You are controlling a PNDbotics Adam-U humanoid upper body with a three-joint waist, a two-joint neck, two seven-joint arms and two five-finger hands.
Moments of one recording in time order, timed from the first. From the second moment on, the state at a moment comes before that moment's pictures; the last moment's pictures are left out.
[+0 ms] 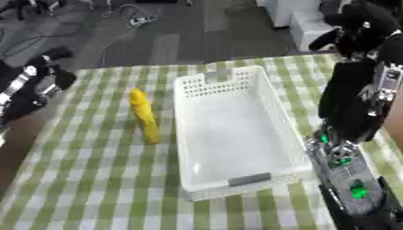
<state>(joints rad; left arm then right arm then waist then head) -0.59 0.57 -0.30 -1.32 -0.10 -0.13 0.00 -0.27 -0.32 0.12 -1.99 0.10 -0.57 -0.52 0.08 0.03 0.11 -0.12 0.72</state>
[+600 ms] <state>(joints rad) -0.62 0.49 -0.29 -1.20 -0.12 -0.17 0.14 -0.27 -0.32 0.12 -1.99 0.09 -0.57 -0.51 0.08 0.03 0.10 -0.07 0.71</state>
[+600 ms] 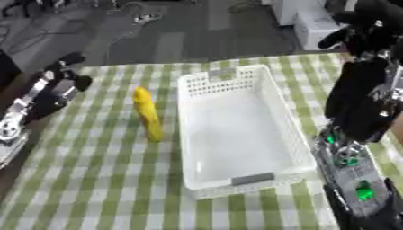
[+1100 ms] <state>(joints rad) -0.64 0.39 -0.28 -1.06 -0.12 -0.26 0.45 -0.27 -0.32 0.12 -1.99 0.09 -0.57 -0.51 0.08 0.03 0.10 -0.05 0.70</state>
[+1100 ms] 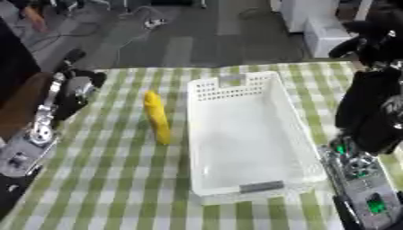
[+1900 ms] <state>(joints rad) -0.64 0.33 -0.29 -0.96 -0.21 -0.28 0.35 -0.27 -0.32 0.12 -1.99 0.08 -0.57 -0.51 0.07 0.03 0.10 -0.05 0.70</state>
